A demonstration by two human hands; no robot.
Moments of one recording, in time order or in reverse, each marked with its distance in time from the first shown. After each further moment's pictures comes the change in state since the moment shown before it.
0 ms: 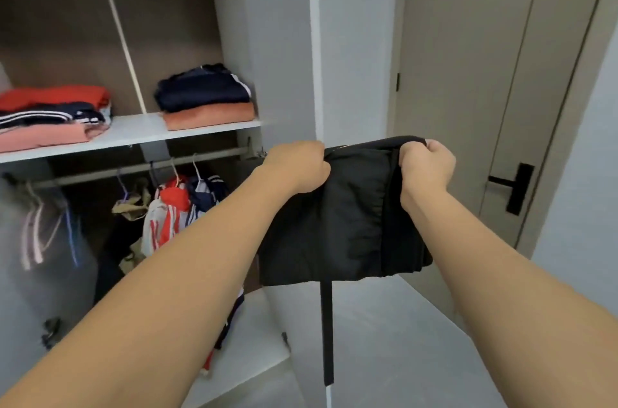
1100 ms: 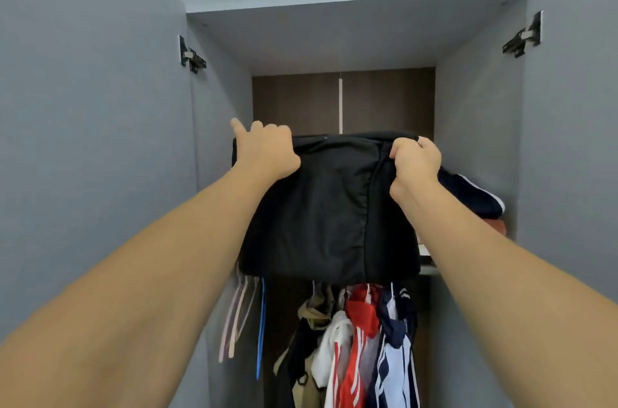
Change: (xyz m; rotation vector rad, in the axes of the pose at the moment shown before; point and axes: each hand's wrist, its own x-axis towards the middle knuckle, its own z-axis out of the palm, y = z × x) left_hand -0.007 -0.465 -0.186 0.507 0.379 -0.725; right_hand -0.111 -0.024 0.519 0.423 -0.649 0.161
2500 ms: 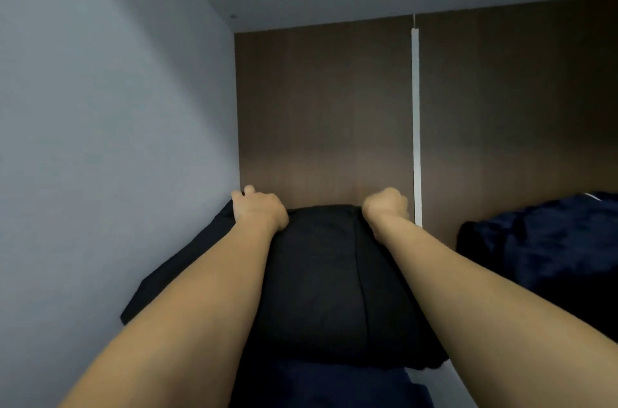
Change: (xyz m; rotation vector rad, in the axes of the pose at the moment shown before) left_hand 0.388 -0.111 0.447 0.202 -0.412 -0.176; right_hand 0.407 0.357 0.256 -0.976 0.004 0.058
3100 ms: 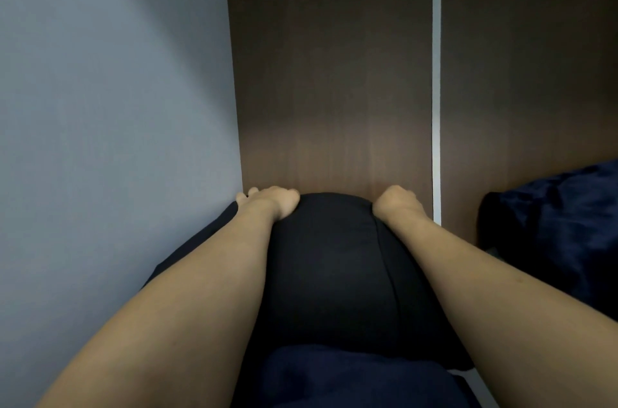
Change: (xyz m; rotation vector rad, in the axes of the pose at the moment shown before) left_hand 0.023 0.003 0.044 -0.384 -0.208 -0.025; right_hand 0.024 0.037 0.031 -0.438 -0.229 -0.043
